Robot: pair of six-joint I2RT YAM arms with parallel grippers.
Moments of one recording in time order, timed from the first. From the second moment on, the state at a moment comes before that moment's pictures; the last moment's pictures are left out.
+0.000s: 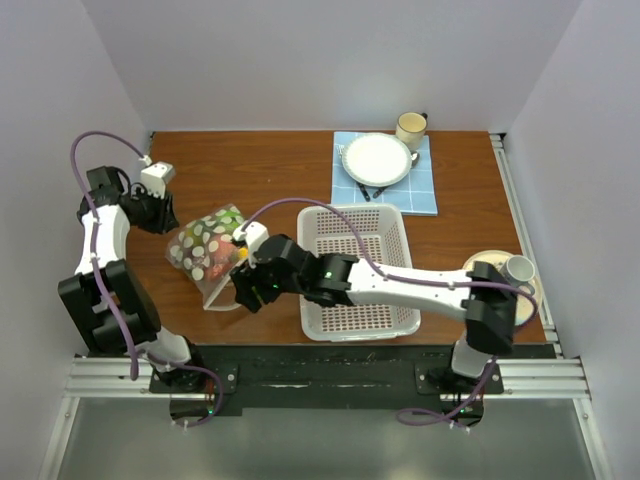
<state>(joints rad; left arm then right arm) 0.44 1.53 1.17 -0.67 0.57 0.62 1.24 1.72 1.40 -0.24 0.08 0.35</state>
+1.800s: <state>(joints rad) 0.26 1.54 1.02 -0.60 0.63 0.65 1.29 2.04 1.44 0.07 0.45 0.28</state>
